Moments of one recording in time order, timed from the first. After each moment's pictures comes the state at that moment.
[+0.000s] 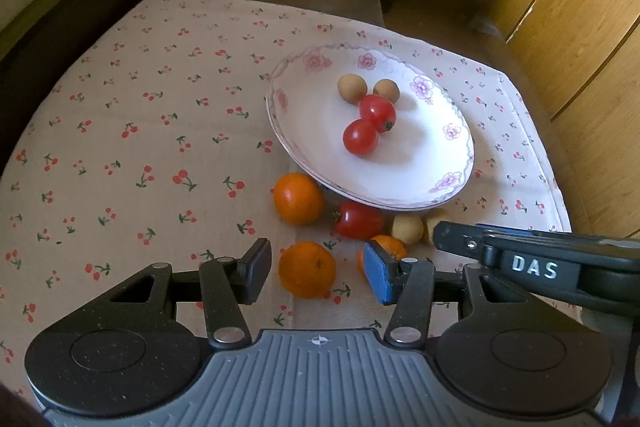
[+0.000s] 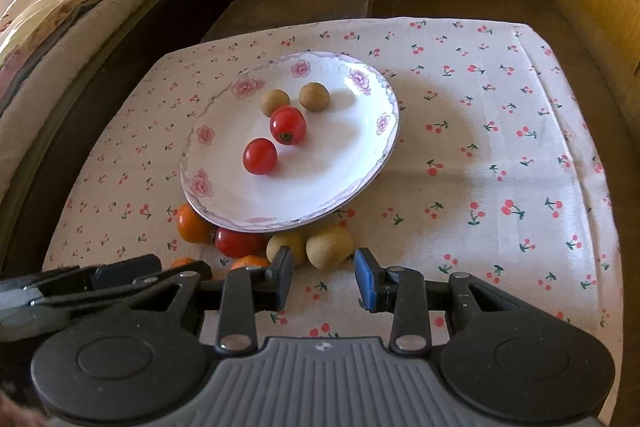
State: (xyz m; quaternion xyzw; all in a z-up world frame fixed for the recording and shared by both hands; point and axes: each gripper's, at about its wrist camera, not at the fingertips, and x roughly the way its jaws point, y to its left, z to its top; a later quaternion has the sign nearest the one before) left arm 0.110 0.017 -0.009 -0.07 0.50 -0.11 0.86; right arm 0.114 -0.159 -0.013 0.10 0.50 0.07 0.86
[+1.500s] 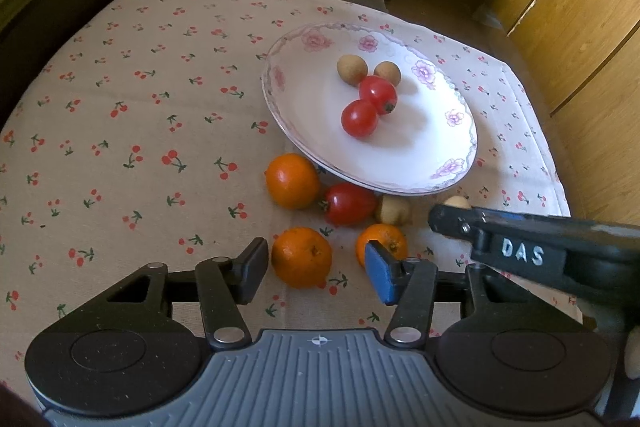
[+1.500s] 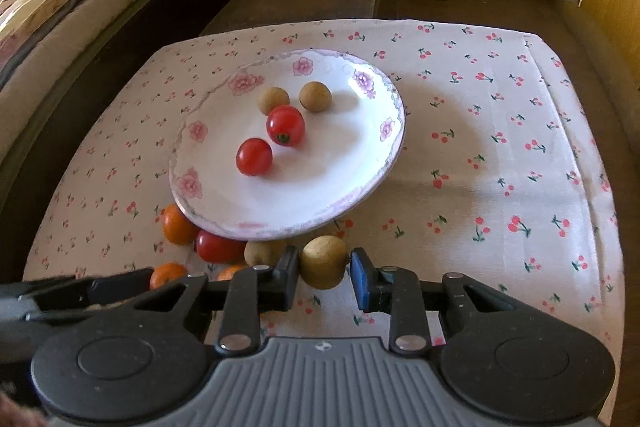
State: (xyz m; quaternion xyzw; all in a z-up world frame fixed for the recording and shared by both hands) left arm 0.111 0.015 -0.019 -0.08 0.52 -0.11 0.85; right arm 0.115 -0.156 -0.018 0.07 0.50 0.06 0.86
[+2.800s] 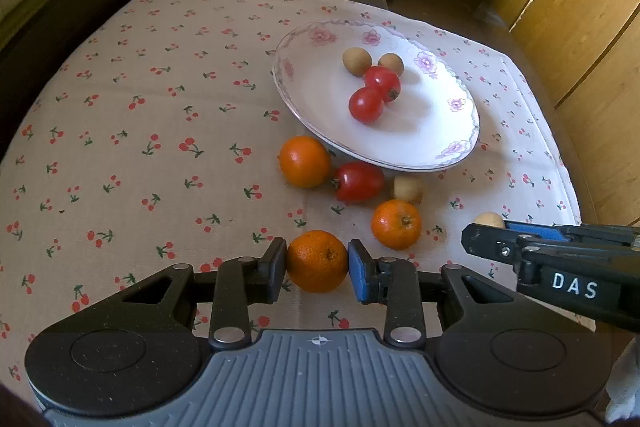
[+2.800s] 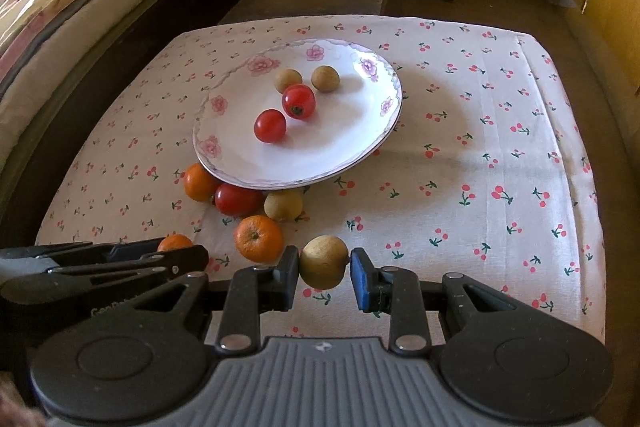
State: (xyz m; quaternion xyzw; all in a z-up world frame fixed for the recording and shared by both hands) left arm 0.092 0.017 -0.017 -0.06 0.51 -0.10 0.85; right arm 0.084 -0.157 -0.009 0.05 0.50 0.08 0.86
